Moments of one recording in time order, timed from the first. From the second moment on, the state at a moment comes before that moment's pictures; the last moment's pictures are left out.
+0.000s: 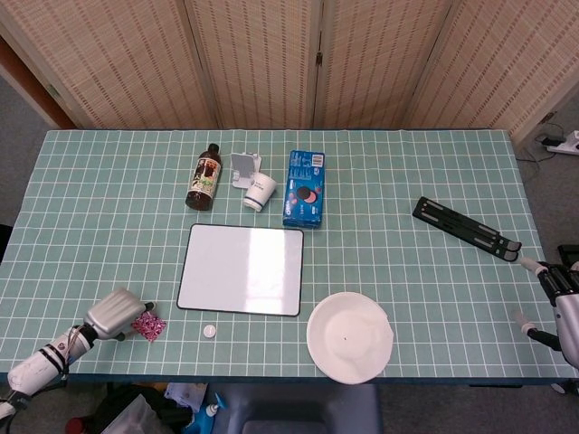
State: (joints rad) left arm -0.59 -1.25 0.22 -1.20 1.78 1.04 -0.09; right arm 0.01 -0.91 0.07 -1.79 -1.55 1.58 -0.05
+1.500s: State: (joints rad) left arm -0.87 -1.35 -0.04 -1.35 1.57 0.79 0.01; right arm 0.01 -0.91 0.07 -1.76 -1.54 1.58 -0.02
